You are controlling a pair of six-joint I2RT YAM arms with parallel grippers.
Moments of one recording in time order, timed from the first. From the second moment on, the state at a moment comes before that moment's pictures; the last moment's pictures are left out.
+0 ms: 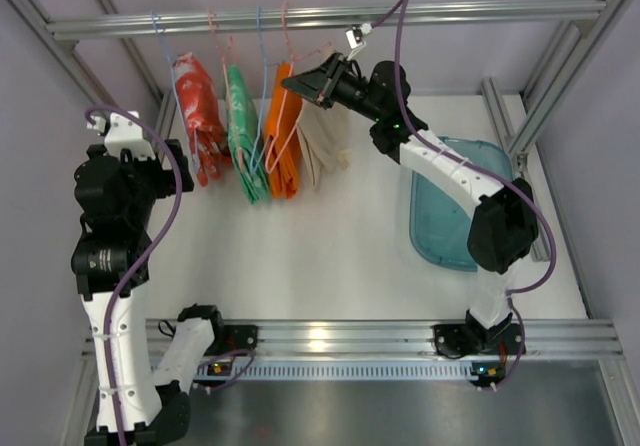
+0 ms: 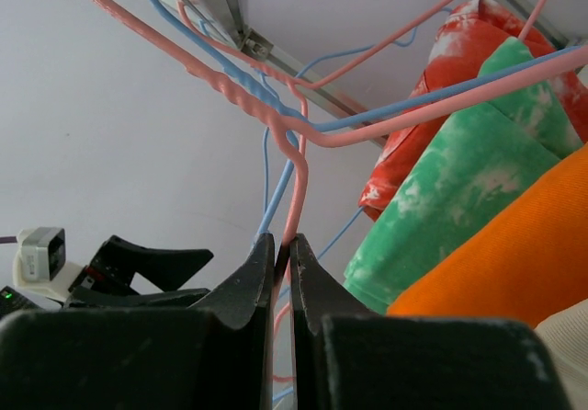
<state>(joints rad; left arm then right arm) 0.09 0.80 1.34 -0.77 -0.03 0.03 0.63 1.87 1.70 0.44 -0.47 1.10</state>
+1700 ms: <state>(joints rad) 0.09 0.83 1.37 -0.77 0.19 -0.02 0.75 1.81 1.86 0.19 -0.09 0.64</state>
